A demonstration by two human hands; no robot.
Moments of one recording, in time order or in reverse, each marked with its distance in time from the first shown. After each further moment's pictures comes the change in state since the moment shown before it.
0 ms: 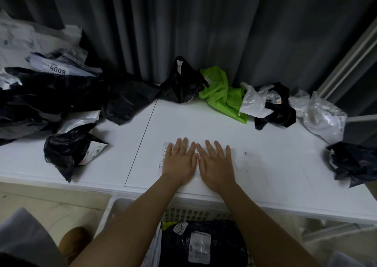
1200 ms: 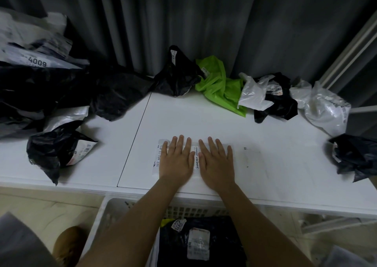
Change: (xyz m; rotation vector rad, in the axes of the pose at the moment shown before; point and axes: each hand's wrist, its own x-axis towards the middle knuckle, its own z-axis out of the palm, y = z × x) left_hand 0.007 0.002 0.025 0.039 0.068 -0.063; right_hand 0.001 0.007 0.010 0.022 -0.109 0.118
